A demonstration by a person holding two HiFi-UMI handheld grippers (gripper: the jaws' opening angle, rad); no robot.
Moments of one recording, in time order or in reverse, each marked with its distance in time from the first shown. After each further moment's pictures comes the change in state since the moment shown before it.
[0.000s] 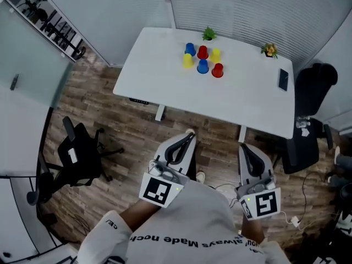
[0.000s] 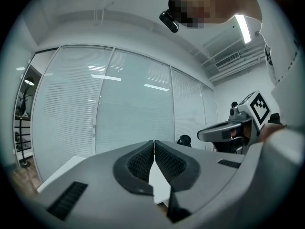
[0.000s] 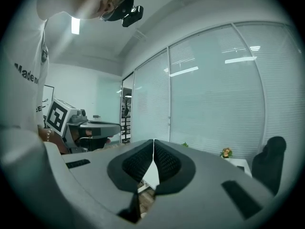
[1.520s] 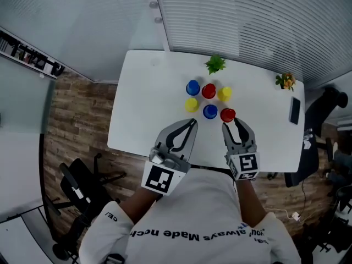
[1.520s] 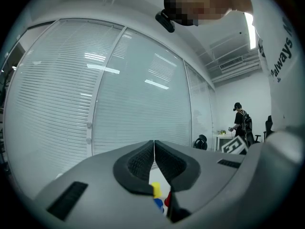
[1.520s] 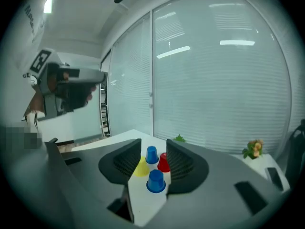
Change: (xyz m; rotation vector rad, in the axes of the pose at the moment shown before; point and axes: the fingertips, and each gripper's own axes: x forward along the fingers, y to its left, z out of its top) left arm 0.259 0.265 -0.023 -0.036 -0.004 -0.102; right arm 0.390 -0.157 -0.081 0.068 0.140 -0.150
